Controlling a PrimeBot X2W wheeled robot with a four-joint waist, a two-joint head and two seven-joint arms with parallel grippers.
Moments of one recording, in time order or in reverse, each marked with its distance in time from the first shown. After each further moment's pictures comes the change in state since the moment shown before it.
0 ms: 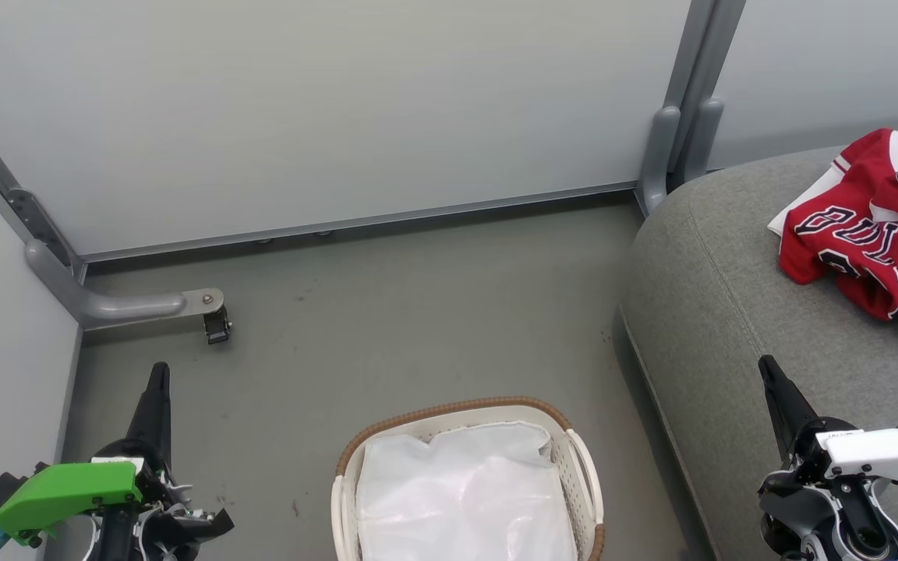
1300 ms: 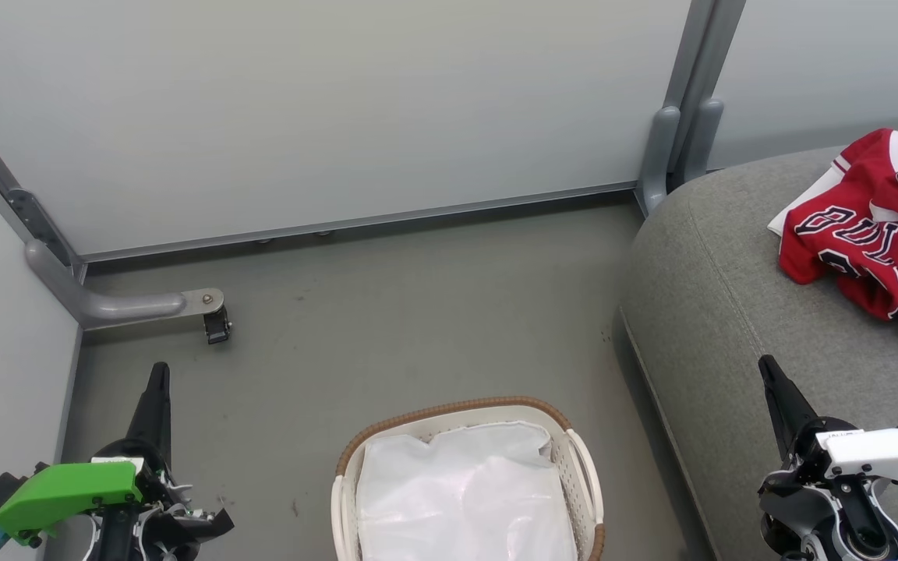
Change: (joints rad) left arm 0.000 0.000 0.000 0.000 0.000 0.000 0.000; right arm 0.000 0.000 0.000 0.000 0.000 0.000 0.000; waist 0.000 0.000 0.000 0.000
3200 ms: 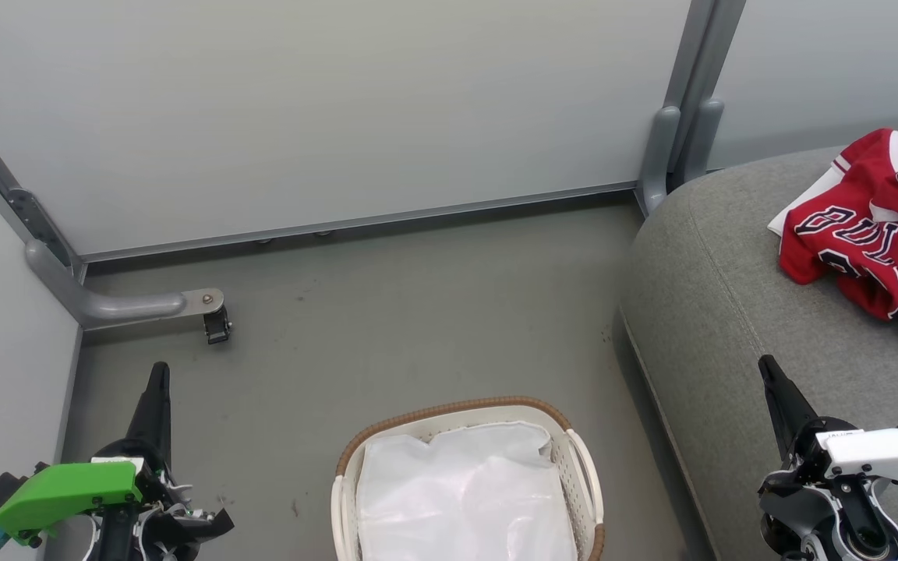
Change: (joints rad) left arm 0.000 0.000 0.000 0.000 0.000 0.000 0.000; right arm 0.000 0.000 0.000 0.000 0.000 0.000 0.000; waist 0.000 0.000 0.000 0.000
